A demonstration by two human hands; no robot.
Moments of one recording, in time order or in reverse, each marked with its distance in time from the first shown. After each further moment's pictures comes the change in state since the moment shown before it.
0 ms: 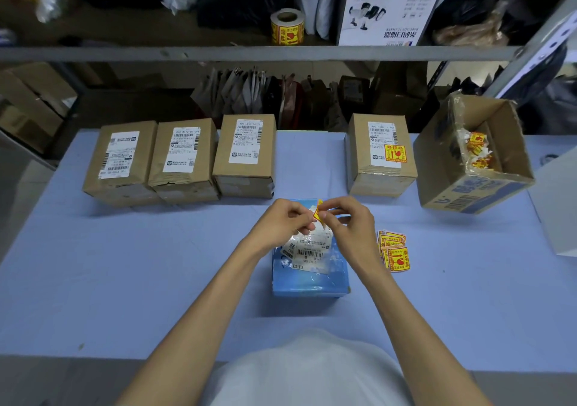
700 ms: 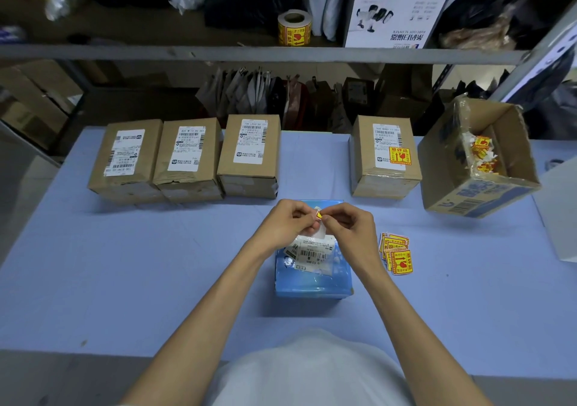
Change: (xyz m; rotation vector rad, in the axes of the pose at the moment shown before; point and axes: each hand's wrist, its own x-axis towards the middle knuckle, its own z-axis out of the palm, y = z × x) left_hand 0.003 -0.007 0.002 -0.148 0.005 0.034; right_hand -0.001 0.009 0.008 0.246 -0.049 0.116
